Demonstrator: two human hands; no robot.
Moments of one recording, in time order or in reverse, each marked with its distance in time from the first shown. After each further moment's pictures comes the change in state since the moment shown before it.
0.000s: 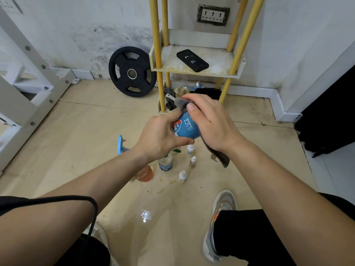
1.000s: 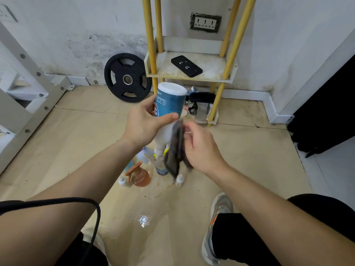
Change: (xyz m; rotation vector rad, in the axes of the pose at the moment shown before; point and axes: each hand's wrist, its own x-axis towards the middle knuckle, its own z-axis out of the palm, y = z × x) left_hand 0.017 0.000 -0.024 -0.503 0.173 -0.222; right_hand -0.032 0.006 0.042 0.164 0.057 0.172
